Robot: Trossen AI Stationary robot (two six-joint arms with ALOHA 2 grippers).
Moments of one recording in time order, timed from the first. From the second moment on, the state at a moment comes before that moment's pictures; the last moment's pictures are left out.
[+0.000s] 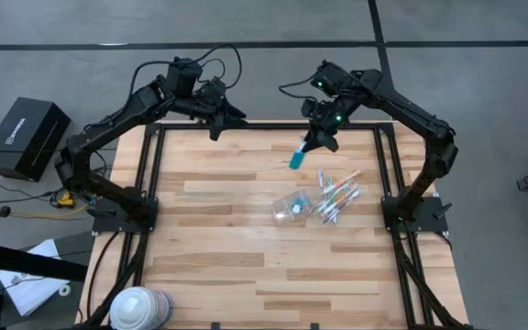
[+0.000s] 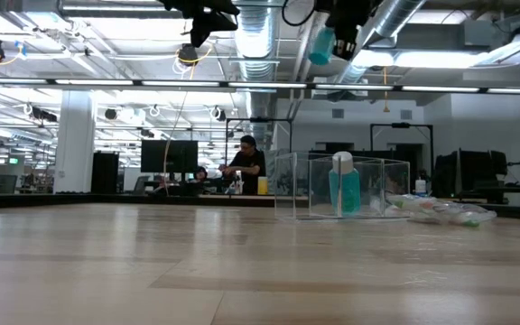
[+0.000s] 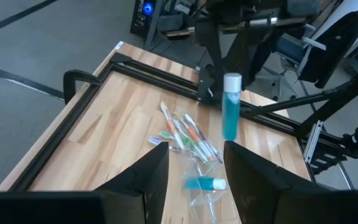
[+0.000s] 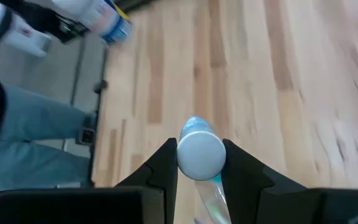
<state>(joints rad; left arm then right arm) 0.62 1.41 1.52 -0.59 0.55 -0.06 -0.56 1.69 1.90 -1.36 -0.71 -0.27</state>
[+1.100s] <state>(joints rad) 0.62 1.41 1.52 -0.58 0.55 -0.04 -0.31 1.40 1.19 -0.83 -0.38 0.30</state>
